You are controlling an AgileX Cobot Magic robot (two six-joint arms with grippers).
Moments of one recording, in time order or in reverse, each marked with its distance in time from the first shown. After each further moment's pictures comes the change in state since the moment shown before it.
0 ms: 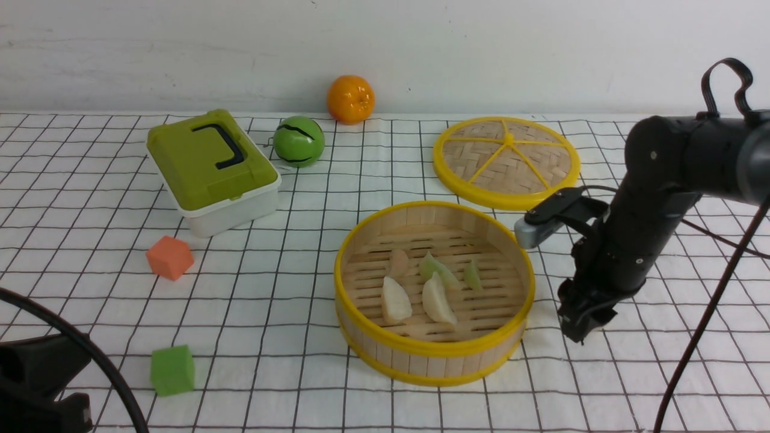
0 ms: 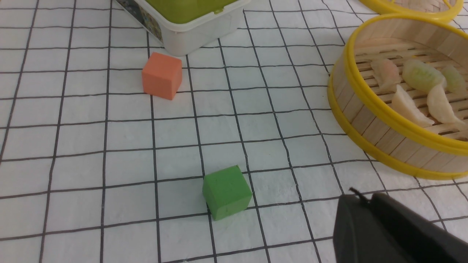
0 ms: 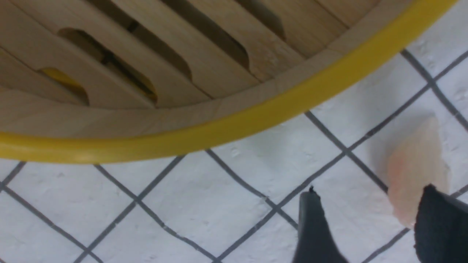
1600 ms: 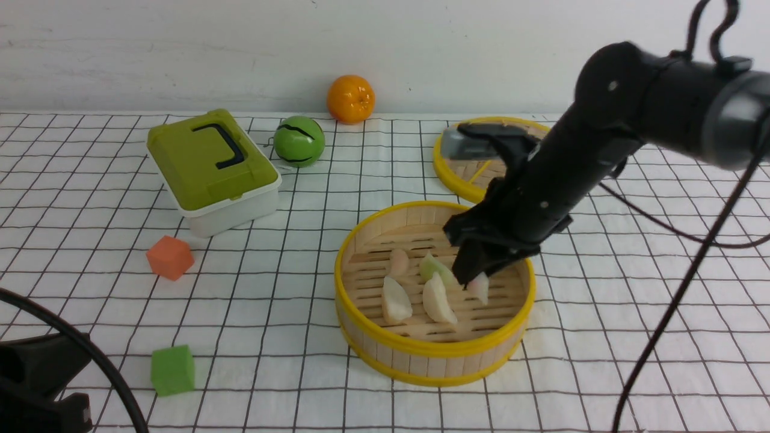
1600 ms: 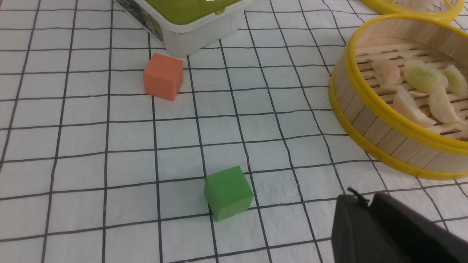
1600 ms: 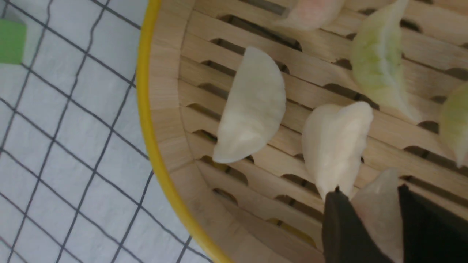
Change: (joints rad) right arm 0.164 0.022 -0.194 0.284 0.020 0.374; left arm 0.000 0.000 0.000 0.004 -0.001 0.000
